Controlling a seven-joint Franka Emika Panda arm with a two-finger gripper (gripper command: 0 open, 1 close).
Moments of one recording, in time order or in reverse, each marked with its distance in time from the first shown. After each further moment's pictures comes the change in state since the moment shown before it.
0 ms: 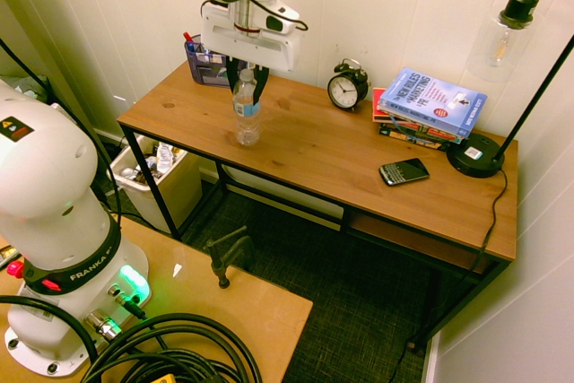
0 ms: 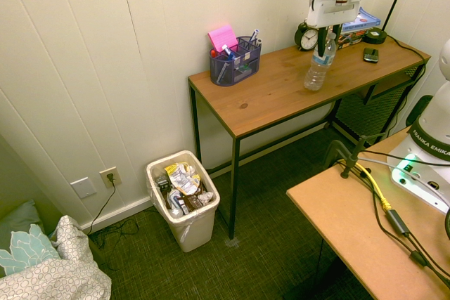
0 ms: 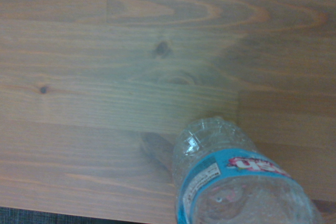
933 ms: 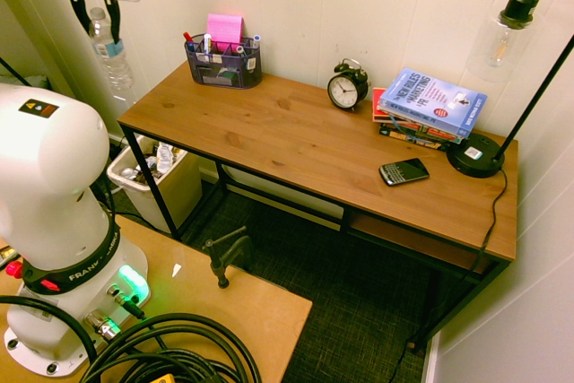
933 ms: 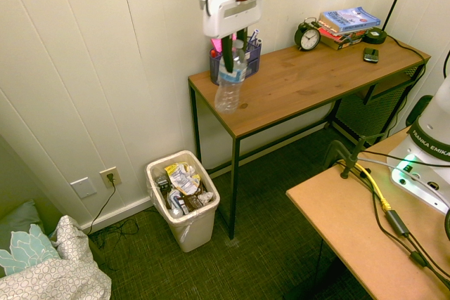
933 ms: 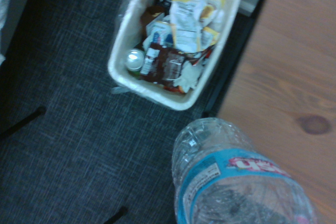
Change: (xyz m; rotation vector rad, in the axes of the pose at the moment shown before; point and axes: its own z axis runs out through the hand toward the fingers) arm -0.276 -0.273 -0.016 -0.036 -0.026 -0.393
